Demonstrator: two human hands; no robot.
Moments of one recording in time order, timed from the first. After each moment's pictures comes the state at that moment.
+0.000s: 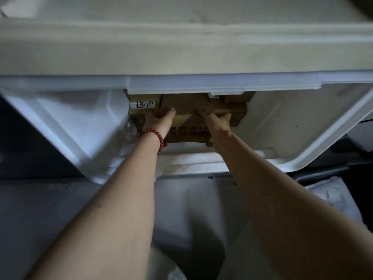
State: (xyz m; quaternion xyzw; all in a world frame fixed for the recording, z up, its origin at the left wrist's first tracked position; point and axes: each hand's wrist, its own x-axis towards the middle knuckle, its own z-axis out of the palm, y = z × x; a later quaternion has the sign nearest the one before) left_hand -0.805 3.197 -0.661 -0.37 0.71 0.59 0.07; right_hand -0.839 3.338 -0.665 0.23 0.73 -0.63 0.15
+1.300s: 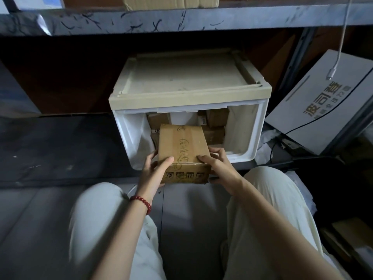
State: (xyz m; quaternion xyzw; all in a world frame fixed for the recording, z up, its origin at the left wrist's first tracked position) left_hand -0.554 3.245 -0.570 -0.23 0.68 0.69 -0.06; right_hand -0.619 3.426 -0.565 0.00 0.71 -0.67 0.23
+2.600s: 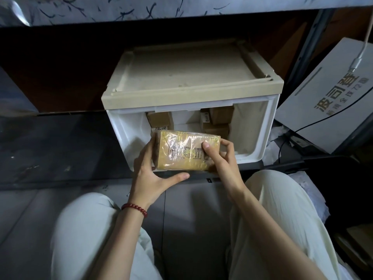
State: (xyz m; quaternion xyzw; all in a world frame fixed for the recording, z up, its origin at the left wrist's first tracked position) left_hand -0.562 3.232 -0.575 -0.08 0.85 0.49 -0.18; right_hand -0.620 3.414 -0.562 -0.04 0.65 -0.75 0.09
